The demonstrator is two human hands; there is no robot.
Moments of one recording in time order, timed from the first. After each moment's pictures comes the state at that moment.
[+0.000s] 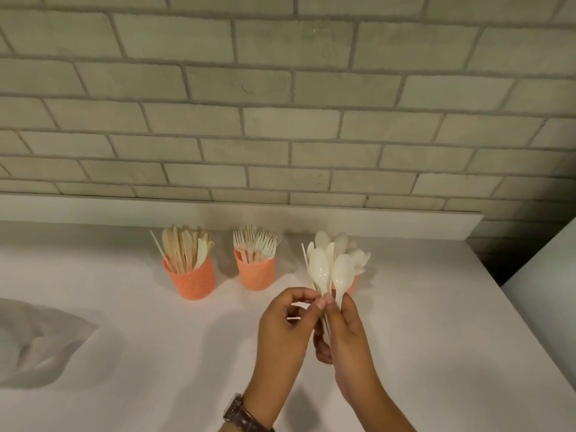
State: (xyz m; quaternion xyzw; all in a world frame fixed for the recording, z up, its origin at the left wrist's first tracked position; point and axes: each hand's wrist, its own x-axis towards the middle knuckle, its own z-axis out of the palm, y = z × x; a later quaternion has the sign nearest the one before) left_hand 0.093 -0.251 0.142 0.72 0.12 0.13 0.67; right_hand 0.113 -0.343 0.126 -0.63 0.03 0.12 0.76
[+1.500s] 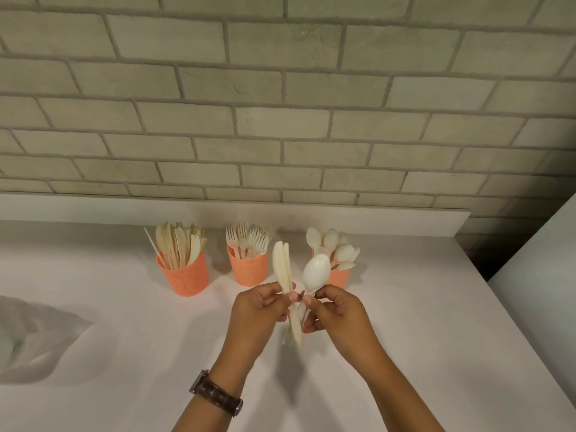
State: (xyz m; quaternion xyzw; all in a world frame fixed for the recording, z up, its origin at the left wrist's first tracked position) left_hand 0.099 -0.227 0.144 0.69 0.14 0.05 0.71; right_hand 0.131 -0.365 0.128 -0.74 -0.06 0.11 0.66
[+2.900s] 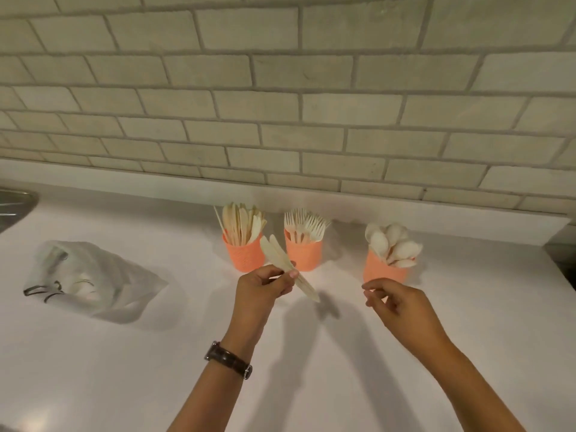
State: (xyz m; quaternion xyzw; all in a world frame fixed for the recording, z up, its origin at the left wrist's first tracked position) left_hand 0.080 -0.165 0.127 0.64 0.22 0.15 0.72; right_hand 0.154 -0.385 0.102 -0.89 -0.19 0.03 0.41
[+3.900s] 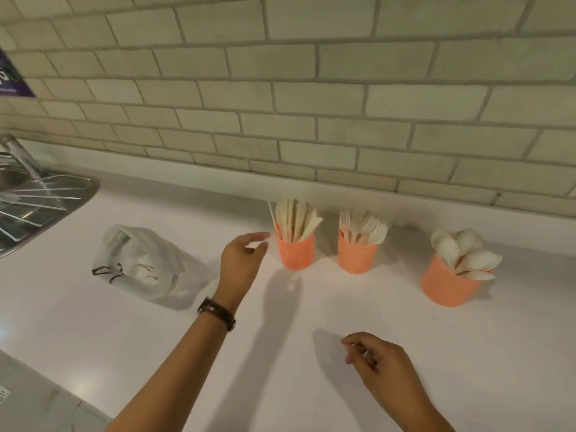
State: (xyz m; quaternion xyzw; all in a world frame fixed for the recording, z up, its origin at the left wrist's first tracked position) left_hand 0.078 -0.023 0.114 0.80 0.29 0.24 0.47; right_hand 0.076 -0.290 0.044 -0.84 -0.23 0.15 0.46
